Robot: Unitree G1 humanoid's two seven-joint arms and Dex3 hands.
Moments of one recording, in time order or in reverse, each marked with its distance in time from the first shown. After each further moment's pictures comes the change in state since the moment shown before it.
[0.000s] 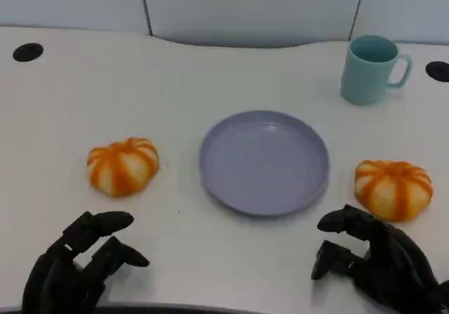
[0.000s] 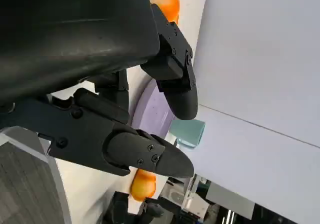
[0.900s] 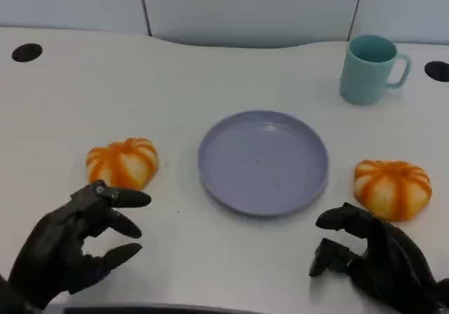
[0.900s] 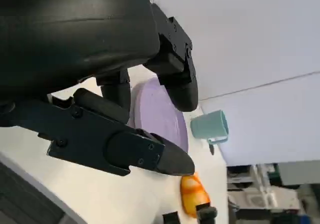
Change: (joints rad) left arm 0.013 0.150 -0.102 -0.235 0.390 -0.233 0.231; right arm -0.007 0.009 0.002 0.006 -0.002 -0.009 -0.022
